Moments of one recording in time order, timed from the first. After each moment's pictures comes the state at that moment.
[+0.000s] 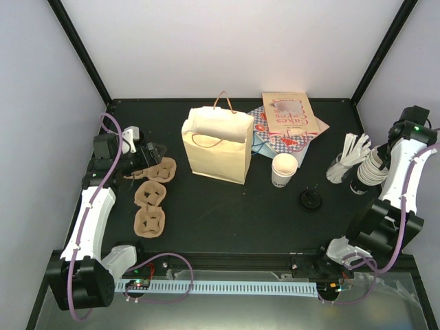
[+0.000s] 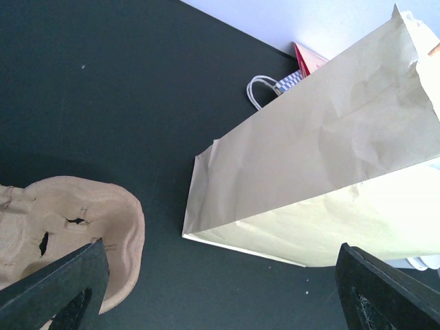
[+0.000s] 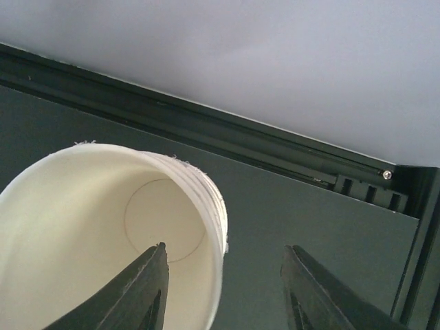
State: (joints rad) left arm 0.10 1.01 0.85 -0.46 0.55 -0.36; right arm -0.52 1.47 1.51 -1.22 0.32 0.69
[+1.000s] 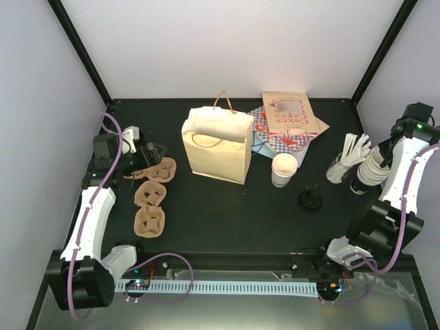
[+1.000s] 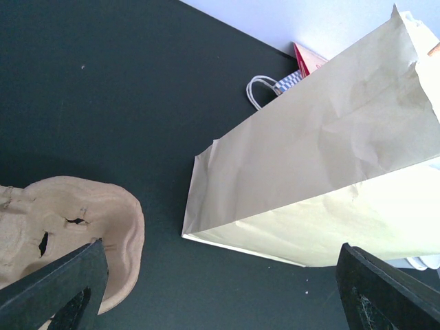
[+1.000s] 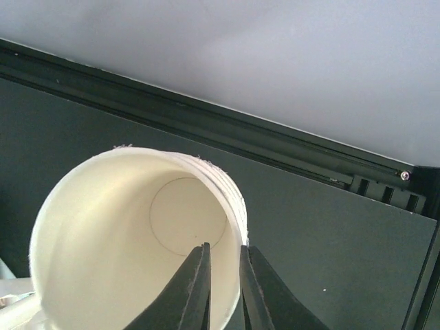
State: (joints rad) left arm 0.10 1.01 0.85 -0.46 0.55 -0.36; right arm -0.52 1.48 1.54 -1.23 0.27 0.69
